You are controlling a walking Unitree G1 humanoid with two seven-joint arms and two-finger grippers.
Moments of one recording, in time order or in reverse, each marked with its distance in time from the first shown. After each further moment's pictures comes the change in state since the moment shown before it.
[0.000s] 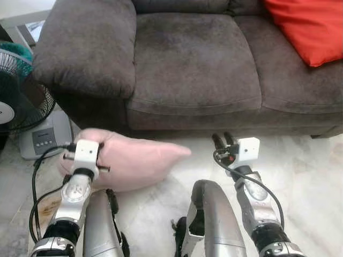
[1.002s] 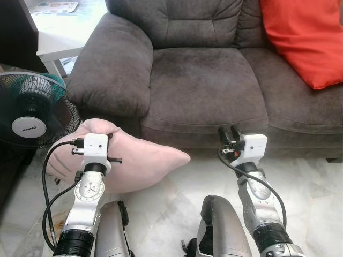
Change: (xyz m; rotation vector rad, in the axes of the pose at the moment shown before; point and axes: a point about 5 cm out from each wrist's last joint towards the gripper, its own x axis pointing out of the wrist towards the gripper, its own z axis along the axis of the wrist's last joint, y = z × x) left arm -0.010 -0.028 0.025 -0.086 -0.023 0.046; right arm -0.002 -0.004 0.012 -0.022 -0.075 -0.045
